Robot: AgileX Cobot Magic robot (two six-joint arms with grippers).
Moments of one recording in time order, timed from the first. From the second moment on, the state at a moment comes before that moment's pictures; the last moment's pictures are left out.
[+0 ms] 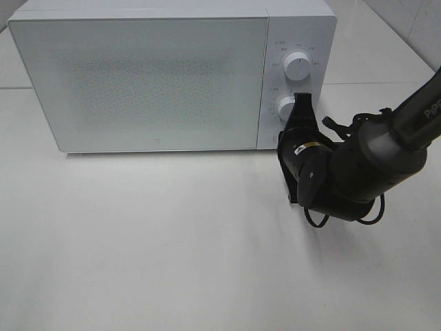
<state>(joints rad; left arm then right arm) -0.10 -0.01 -0.52 0.02 1.09 -0.12 0.58 2.12 -0.82 0.78 -0.93 1.26</state>
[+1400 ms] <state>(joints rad) -0.10 -0.01 -0.52 0.02 1.09 -0.12 0.59 2.22 -0.95 0.87 -0.97 1.25</state>
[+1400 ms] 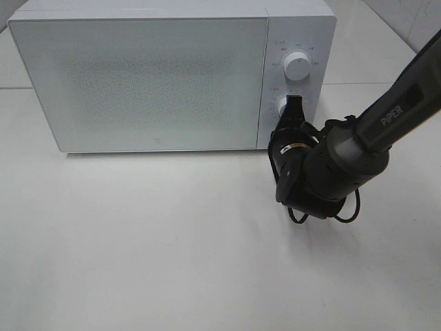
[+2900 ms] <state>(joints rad) -0.10 -0.01 -0.52 0.02 1.09 -0.12 0.57 2.20 -0.94 0.83 -0.92 1.17</state>
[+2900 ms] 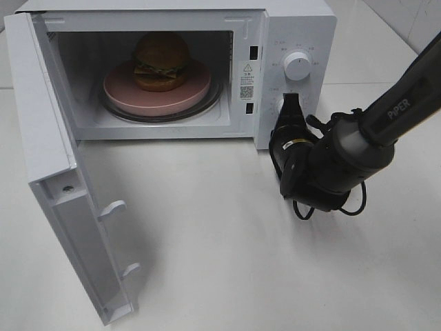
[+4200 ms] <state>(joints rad) -0.10 -0.01 -0.52 0.02 1.09 -0.12 0.56 1.75 -0.78 0.48 -0.19 0.45</state>
